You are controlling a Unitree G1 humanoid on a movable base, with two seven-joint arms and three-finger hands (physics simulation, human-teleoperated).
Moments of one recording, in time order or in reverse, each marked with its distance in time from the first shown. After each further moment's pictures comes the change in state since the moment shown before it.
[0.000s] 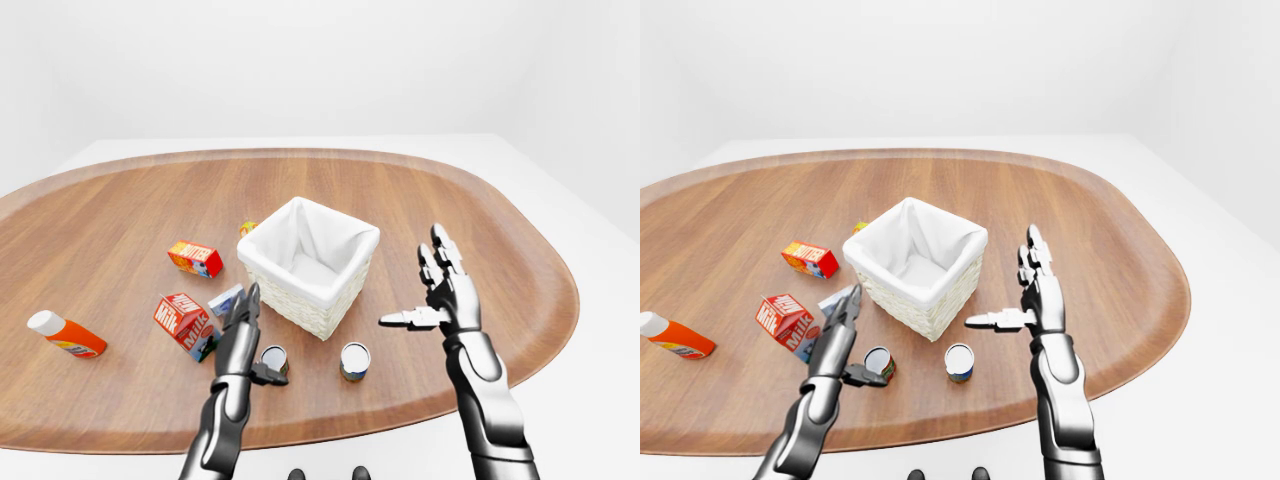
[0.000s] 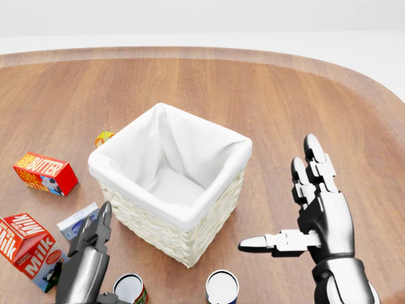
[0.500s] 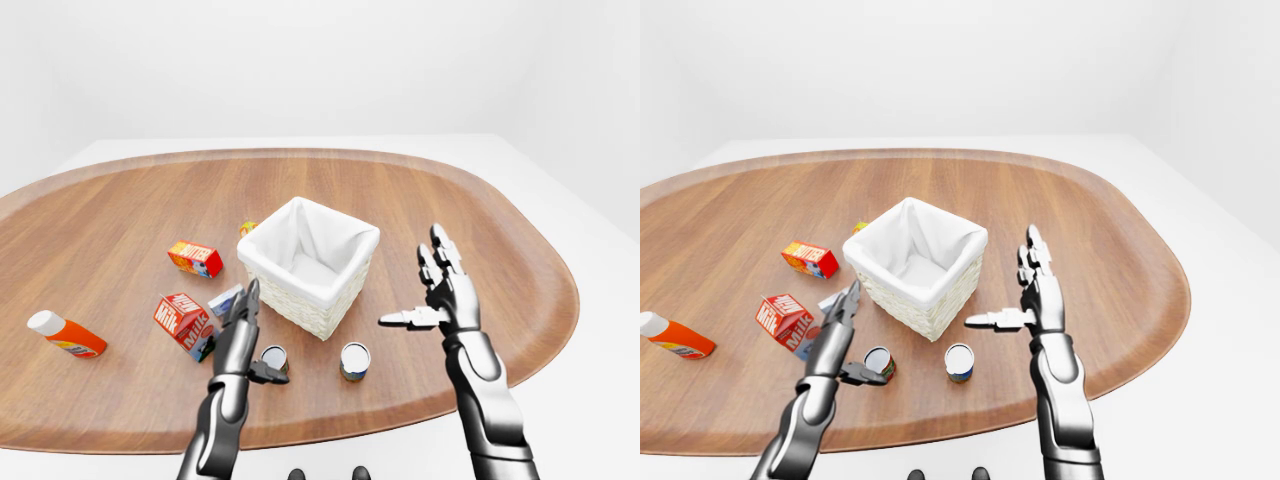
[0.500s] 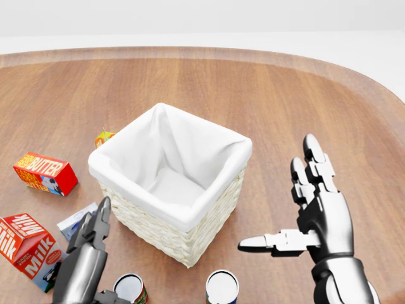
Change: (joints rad) left arm 0.030 -0.005 0.009 -0.096 -0.020 0.000 -0.054; right arm -0.004 0.000 0.001 0.008 0.000 0.000 0.000
